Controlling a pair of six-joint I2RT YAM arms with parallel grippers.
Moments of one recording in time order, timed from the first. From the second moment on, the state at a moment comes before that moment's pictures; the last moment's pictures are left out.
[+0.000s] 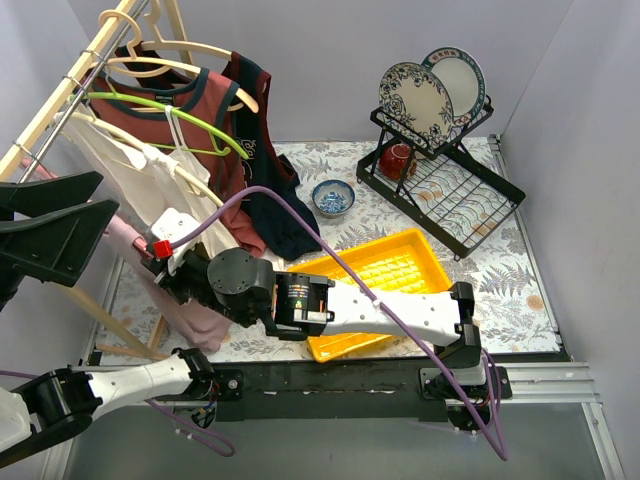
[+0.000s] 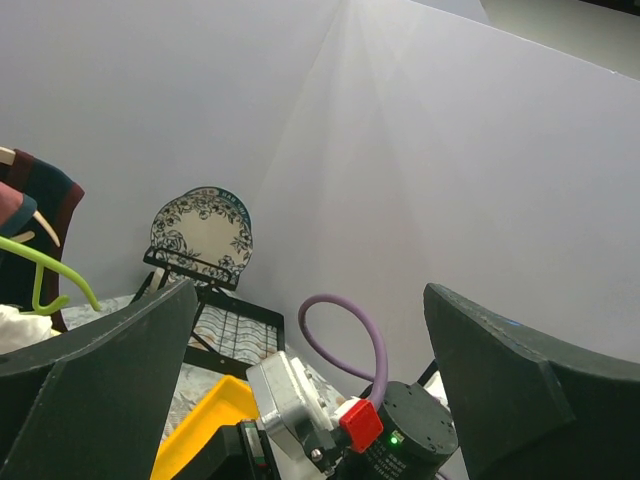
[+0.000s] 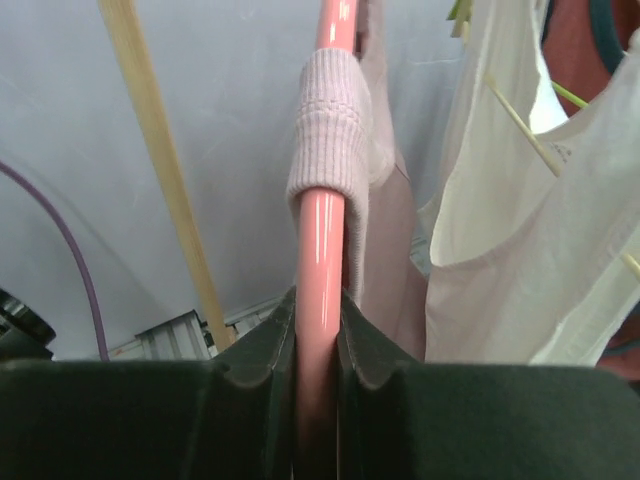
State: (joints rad) left arm -0.95 0.89 2.23 -0.89 -0.23 -0.38; right arm 1.57 1.95 2.15 -0.10 0.43 0.00
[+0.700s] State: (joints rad) left arm -0.95 0.90 2.25 -0.83 -0.22 -0.39; right arm 1.57 1.94 1.97 0.22 0.51 -0.17
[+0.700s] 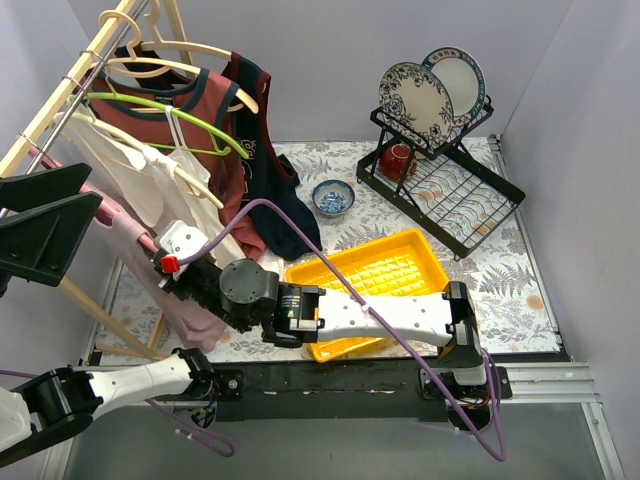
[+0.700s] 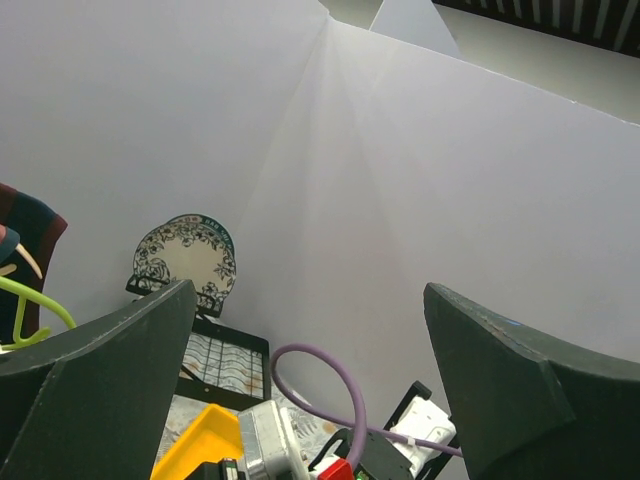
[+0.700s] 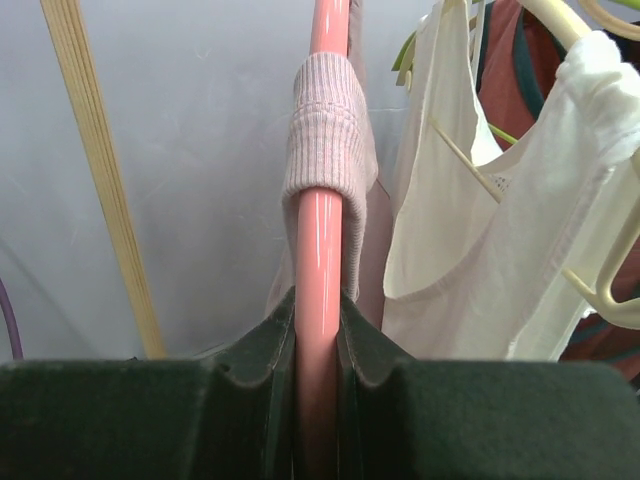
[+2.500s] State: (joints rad) left arm -0.95 0.95 1.96 -0.84 -0.47 -0.18; right arm 1.57 1.22 1.21 0.28 0.41 0.03
